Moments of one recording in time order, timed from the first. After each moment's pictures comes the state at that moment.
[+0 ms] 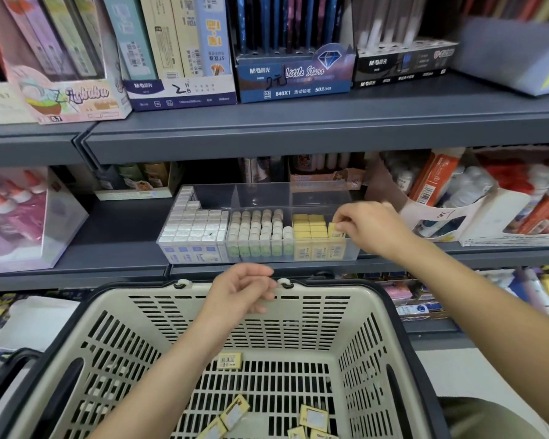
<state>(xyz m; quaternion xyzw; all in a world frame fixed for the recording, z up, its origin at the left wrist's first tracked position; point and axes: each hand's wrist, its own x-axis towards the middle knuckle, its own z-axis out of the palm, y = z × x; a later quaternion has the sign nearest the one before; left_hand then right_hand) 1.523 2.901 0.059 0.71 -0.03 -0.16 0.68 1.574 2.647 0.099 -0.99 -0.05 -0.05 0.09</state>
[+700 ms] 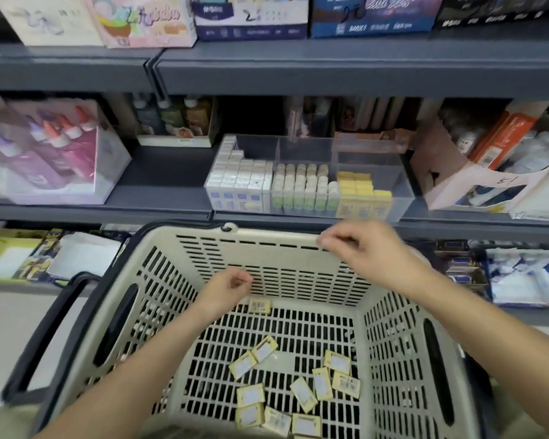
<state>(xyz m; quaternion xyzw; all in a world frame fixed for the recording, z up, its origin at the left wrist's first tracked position) 1.512 2.995 -0.034 0.87 0.00 -0.21 0.45 1.496 2.738 0.081 -0.93 -0.15 0.00 0.33</state>
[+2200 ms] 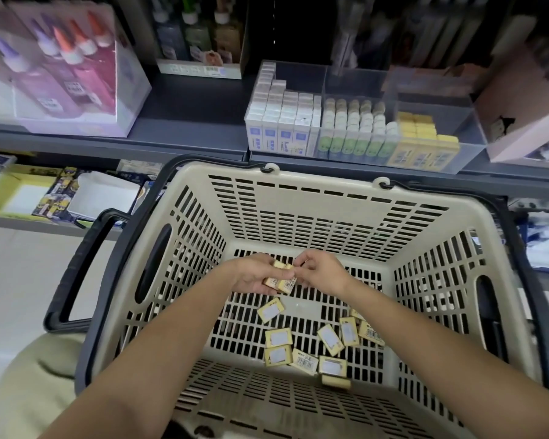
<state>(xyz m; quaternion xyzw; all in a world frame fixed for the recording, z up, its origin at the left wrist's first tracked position) 1.505 3.011 -0.094 0.62 0.12 -0.53 0.56 1.475 2.838 -0.098 -0.83 0.05 0.27 0.48</state>
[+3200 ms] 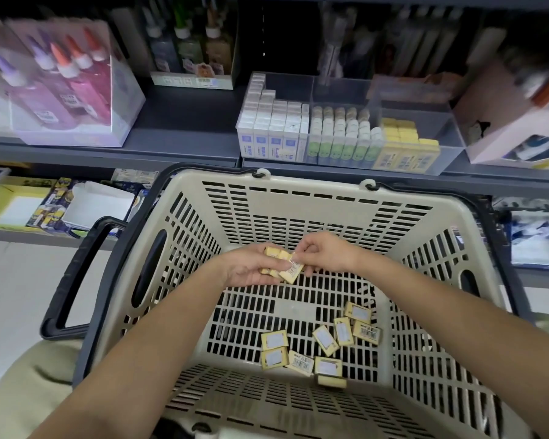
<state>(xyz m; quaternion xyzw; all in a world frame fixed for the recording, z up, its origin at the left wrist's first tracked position) 1.514 3.011 -0.070 0.56 0.09 -0.51 0.65 1.503 2.819 -0.046 -0.84 -0.07 0.33 0.41</state>
